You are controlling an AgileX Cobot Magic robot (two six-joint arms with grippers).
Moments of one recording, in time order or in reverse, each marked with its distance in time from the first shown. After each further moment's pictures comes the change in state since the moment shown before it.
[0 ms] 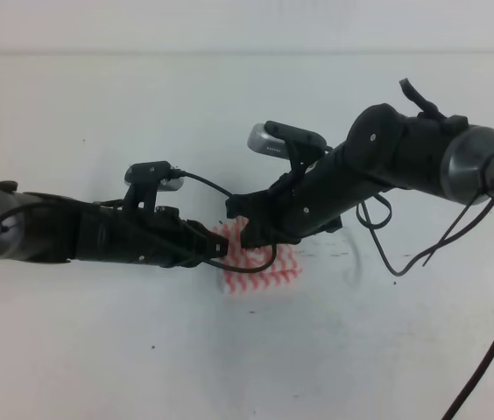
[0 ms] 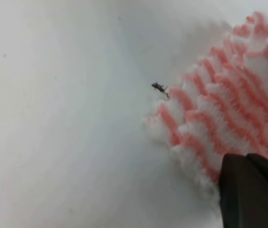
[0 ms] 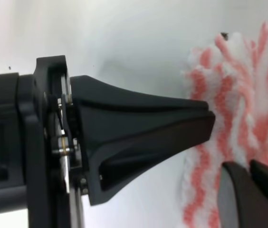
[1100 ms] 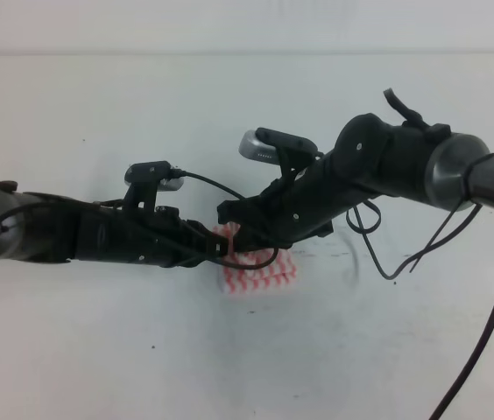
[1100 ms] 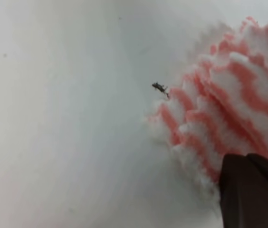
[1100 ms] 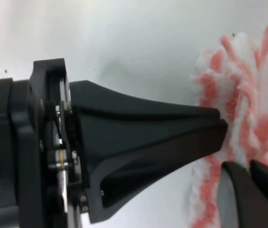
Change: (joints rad) left arm 0.000 0.000 0.000 0.000 0.002 0.000; right arm 0.021 0.029 -0.012 0.004 -0.028 0.006
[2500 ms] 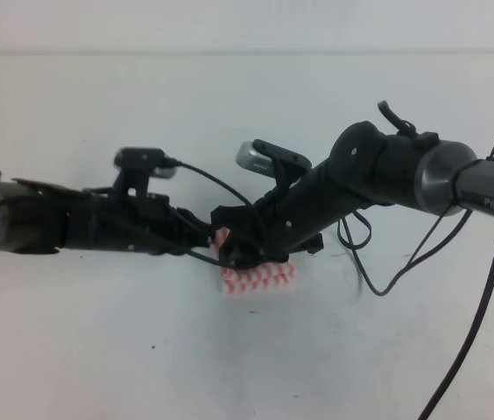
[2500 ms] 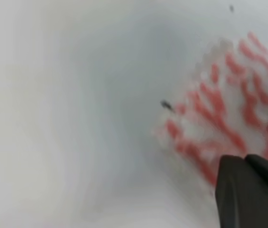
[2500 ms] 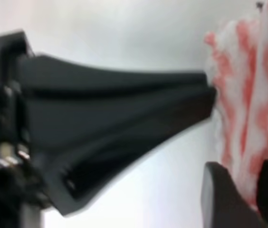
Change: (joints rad) left arm 0.015 -0.085 0.003 0.064 -0.076 -0.010; right arm 0.000 0.040 -0.007 0.088 0.038 -0.007
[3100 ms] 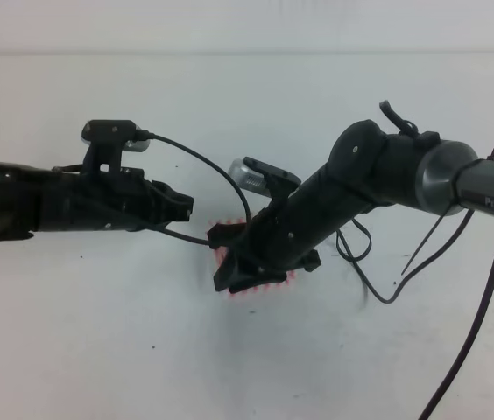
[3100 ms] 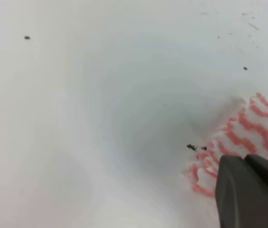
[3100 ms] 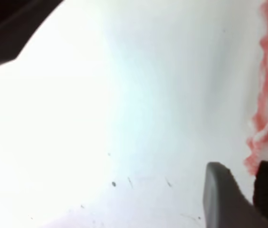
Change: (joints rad) left arm 0.042 -0.069 0.000 -0.003 -0.035 0.000; right arm 0.000 0.001 0.000 0.043 0.162 -0.052
